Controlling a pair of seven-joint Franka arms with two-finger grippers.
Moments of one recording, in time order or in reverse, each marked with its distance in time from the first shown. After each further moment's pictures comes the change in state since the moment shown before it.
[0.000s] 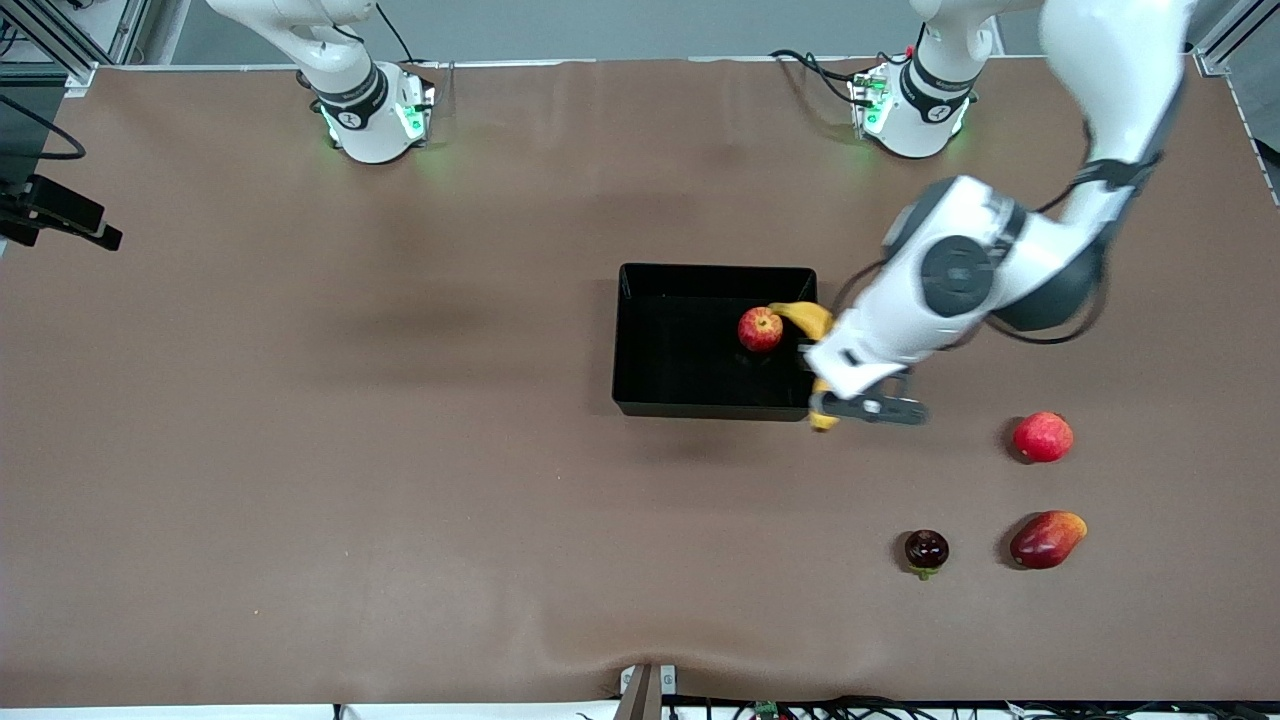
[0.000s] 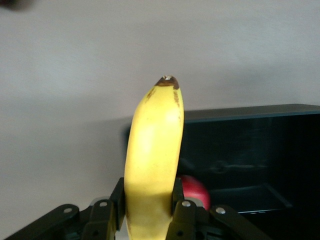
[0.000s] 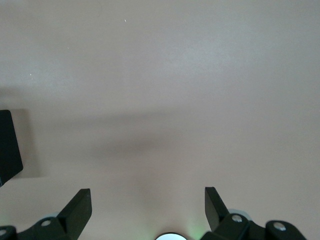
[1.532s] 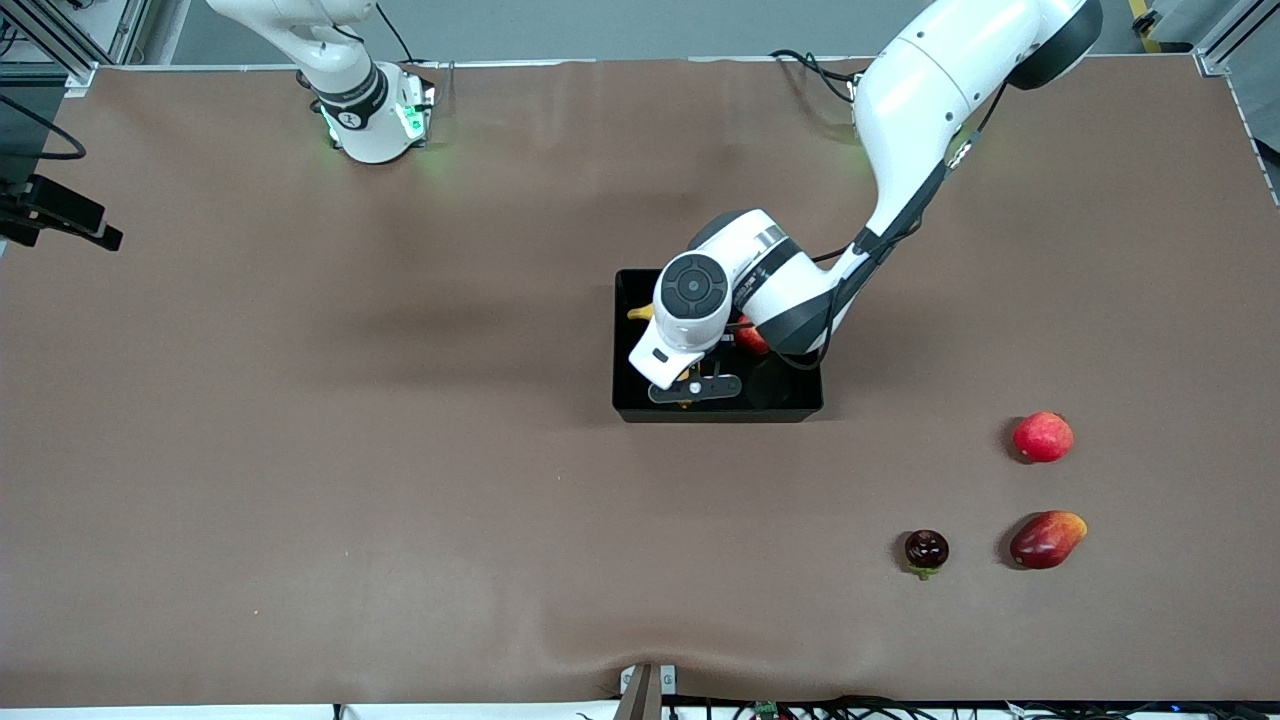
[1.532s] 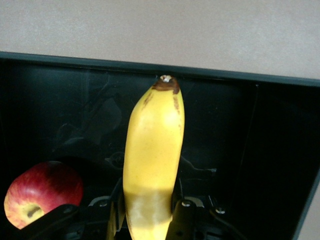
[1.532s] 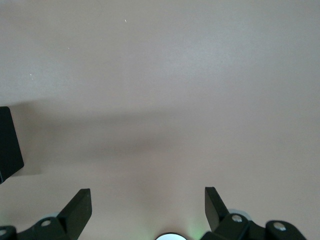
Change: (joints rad) left arm -0.458 0.273 0.212 0.220 0.049 0.020 -0.405; right arm 0.000 0.000 0.001 0.000 0.000 0.001 0.000
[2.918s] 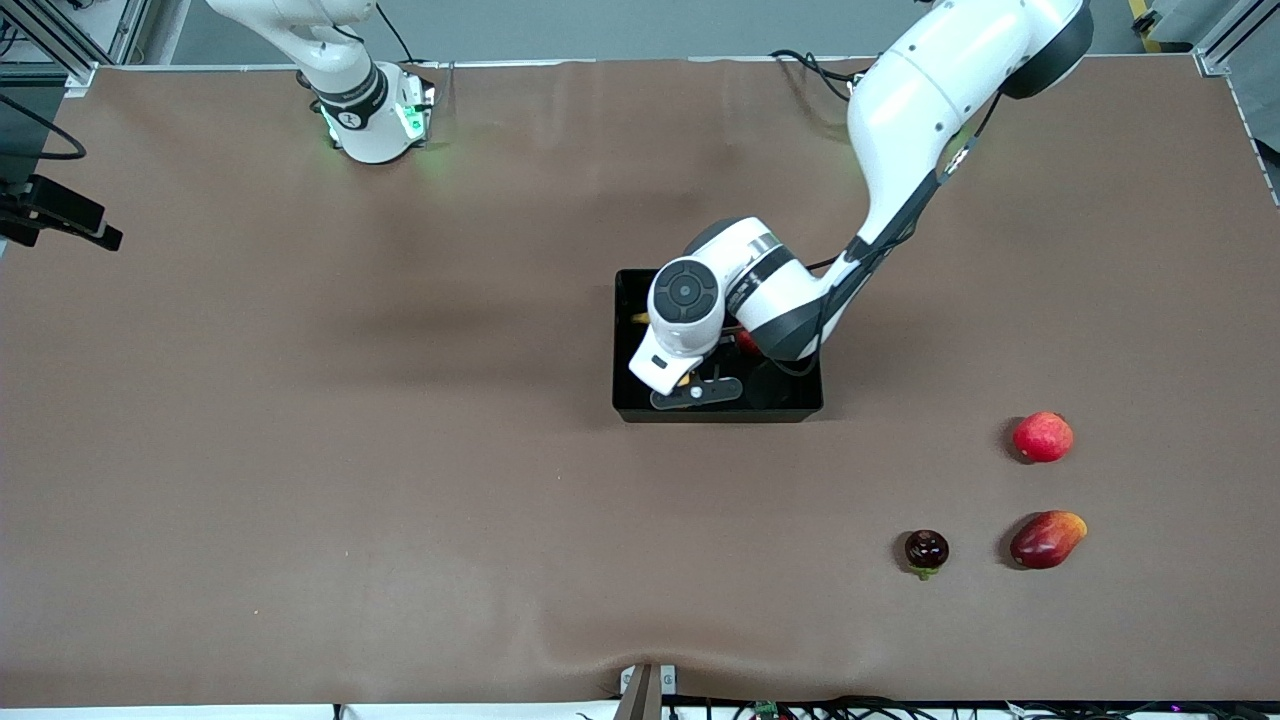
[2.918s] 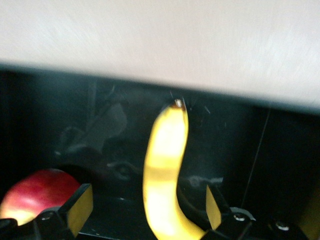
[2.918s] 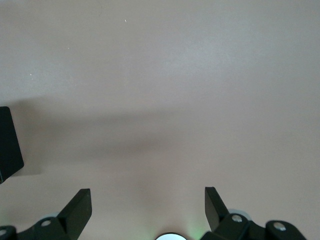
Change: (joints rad) left arm 0.003 0.007 0.005 0.042 0.065 -0.027 -0.061; right arm 0.000 0.000 0.000 0.000 0.000 0.000 0.000
